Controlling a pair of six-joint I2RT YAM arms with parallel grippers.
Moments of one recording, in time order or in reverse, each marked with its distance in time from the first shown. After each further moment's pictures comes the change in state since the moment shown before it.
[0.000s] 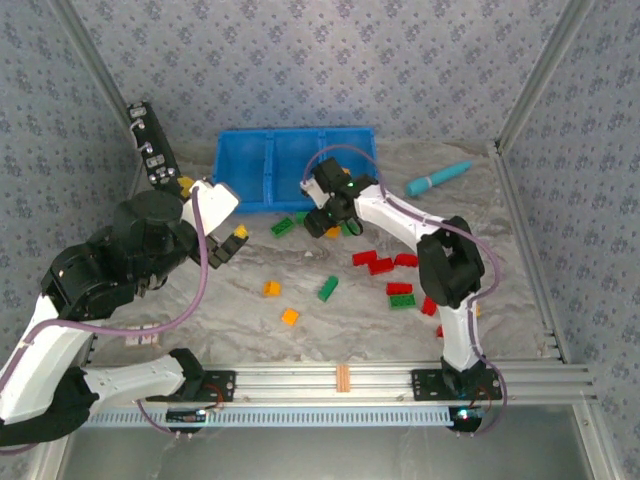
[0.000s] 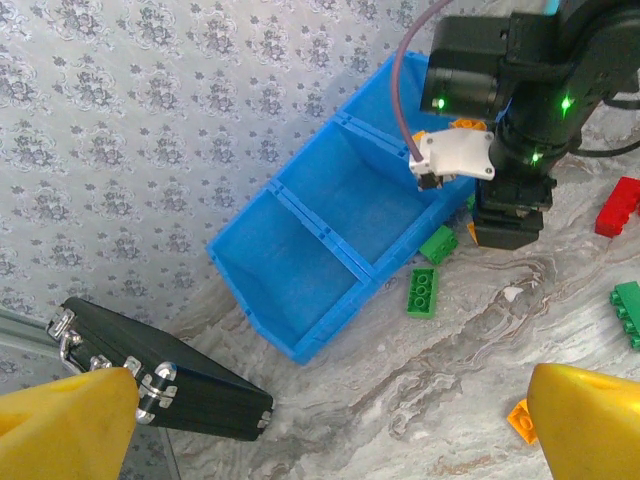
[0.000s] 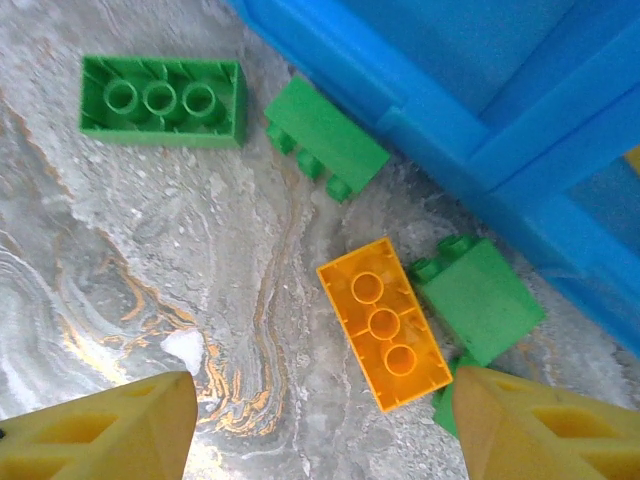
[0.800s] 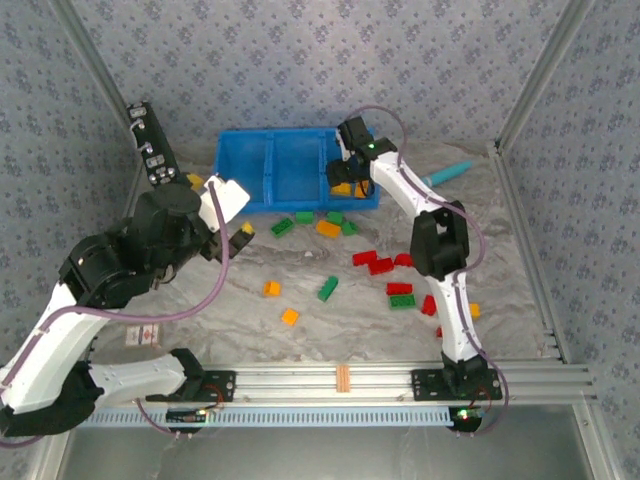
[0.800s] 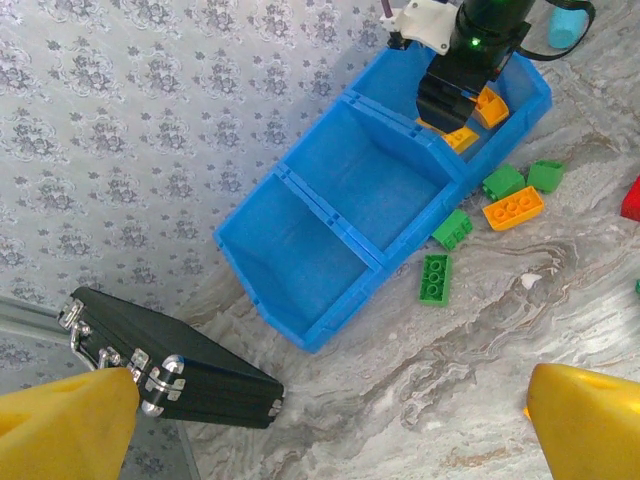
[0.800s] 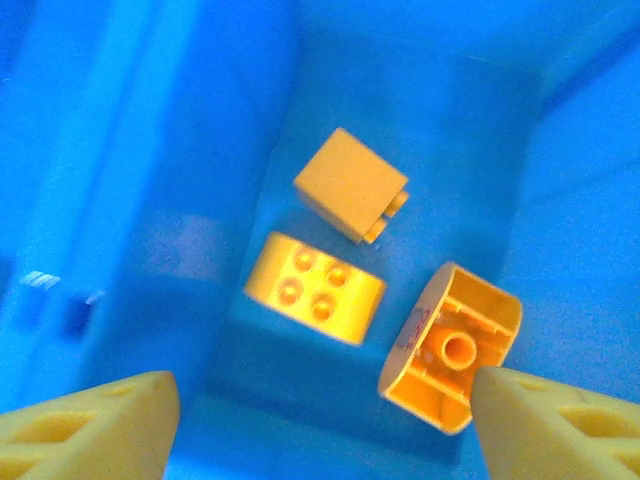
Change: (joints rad) left arm 0.000 0.049 0.005 -0.002 -0.037 0.003; right arm -0.193 0.228 0.439 -0.083 0.099 0.210
